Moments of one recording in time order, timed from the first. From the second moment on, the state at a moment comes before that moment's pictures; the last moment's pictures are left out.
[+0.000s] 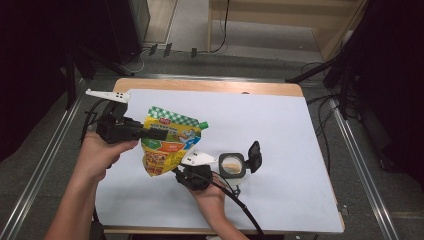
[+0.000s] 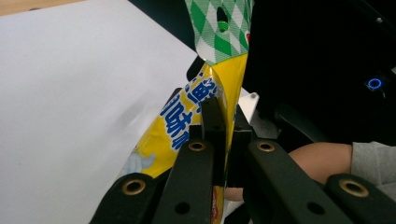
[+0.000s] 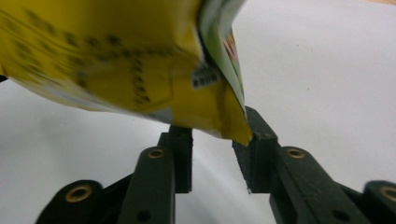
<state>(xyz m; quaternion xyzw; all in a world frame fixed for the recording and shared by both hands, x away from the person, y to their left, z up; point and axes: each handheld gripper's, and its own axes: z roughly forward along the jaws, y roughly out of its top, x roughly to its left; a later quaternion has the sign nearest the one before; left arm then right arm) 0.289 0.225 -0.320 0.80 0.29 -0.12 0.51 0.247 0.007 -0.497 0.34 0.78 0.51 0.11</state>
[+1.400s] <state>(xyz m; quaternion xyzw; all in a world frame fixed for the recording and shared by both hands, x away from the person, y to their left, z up) 0.288 0.159 -0.353 0.85 0.30 -0.09 0.43 0.201 0.002 -0.472 0.22 0.83 0.51 0.10</state>
